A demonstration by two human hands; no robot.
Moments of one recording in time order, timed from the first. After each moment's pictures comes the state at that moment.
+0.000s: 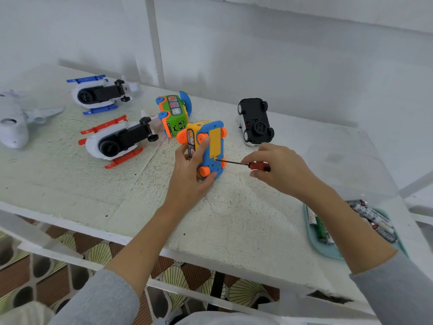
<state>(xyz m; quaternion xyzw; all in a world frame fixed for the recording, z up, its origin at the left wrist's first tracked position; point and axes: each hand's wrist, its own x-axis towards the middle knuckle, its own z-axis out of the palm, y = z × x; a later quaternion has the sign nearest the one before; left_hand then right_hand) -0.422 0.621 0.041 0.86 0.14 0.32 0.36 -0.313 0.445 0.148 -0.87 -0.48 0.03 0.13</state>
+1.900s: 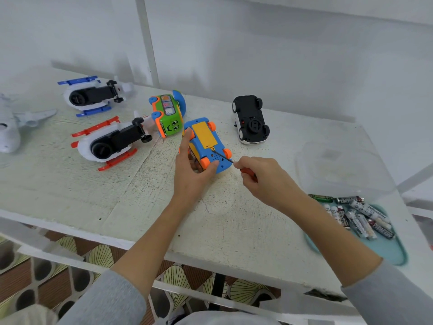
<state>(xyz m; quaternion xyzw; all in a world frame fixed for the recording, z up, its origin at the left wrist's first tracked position) -0.407 0.595 0.059 0.70 0.21 0.32 0.61 -0.328 0.445 0.120 -0.85 -0.47 0.02 0.24</state>
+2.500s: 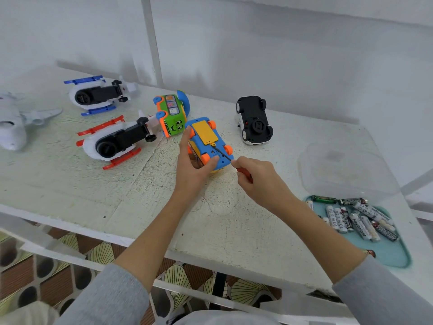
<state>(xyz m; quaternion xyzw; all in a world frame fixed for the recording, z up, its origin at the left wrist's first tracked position) -0.409 0.595 0.076 0.68 0.20 0.30 0.64 -0.331 0.458 0.102 -0.82 -0.48 -0.01 0.30</state>
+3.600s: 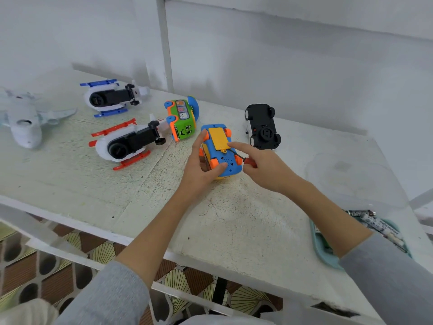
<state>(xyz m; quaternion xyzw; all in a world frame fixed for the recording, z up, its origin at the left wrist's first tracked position) -0.409 0.613 0.077 0.71 0.16 0.25 0.64 -0.303 0.484 0.130 -0.84 -0.48 0.09 0.24</state>
